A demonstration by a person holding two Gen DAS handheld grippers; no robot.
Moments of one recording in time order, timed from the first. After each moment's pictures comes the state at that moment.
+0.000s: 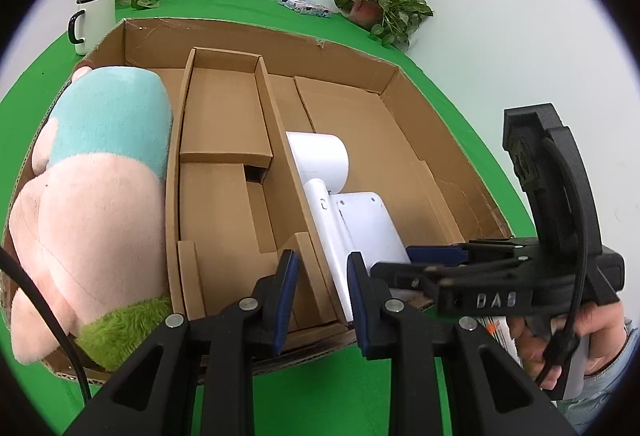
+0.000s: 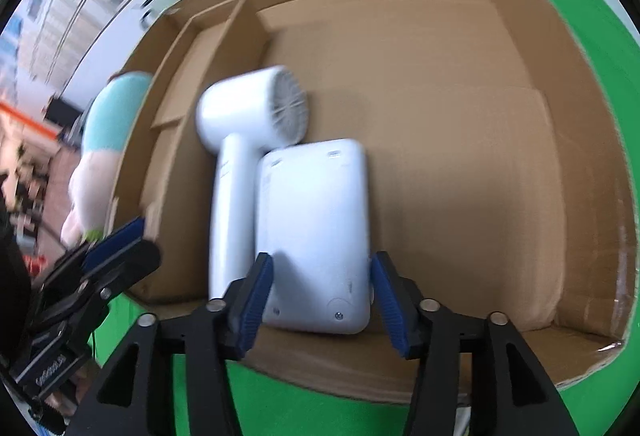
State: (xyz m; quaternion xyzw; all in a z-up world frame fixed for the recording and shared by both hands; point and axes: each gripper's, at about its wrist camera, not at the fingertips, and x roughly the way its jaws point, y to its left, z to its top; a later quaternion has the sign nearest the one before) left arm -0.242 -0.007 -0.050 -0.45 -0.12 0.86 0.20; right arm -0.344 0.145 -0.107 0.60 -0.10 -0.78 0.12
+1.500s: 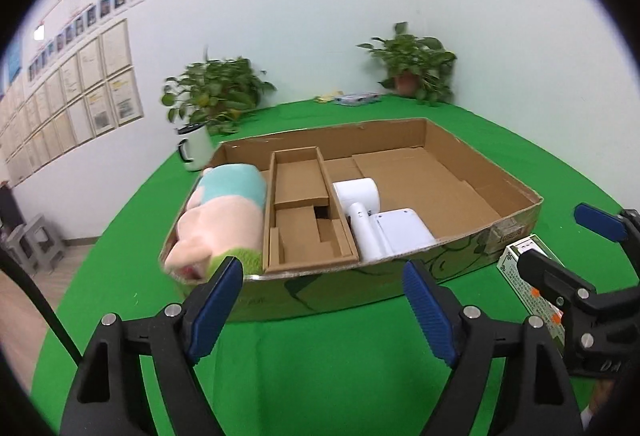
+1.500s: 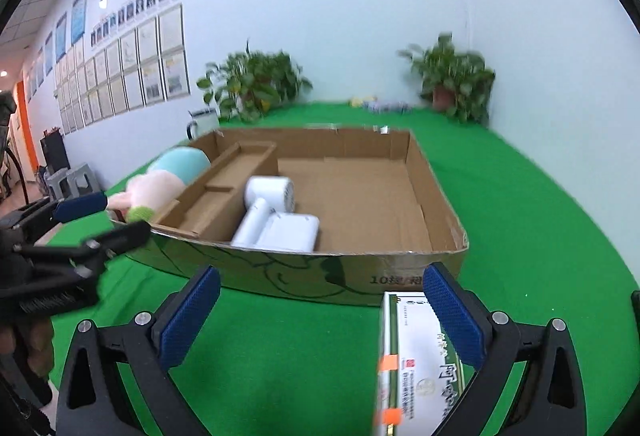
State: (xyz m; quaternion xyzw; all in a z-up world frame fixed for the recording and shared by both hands) left arm -0.109 0.039 -0.017 -0.27 0.05 0.96 0.02; right arm -0.123 0.147 -0.028 0.25 -0.01 -0.97 0.03
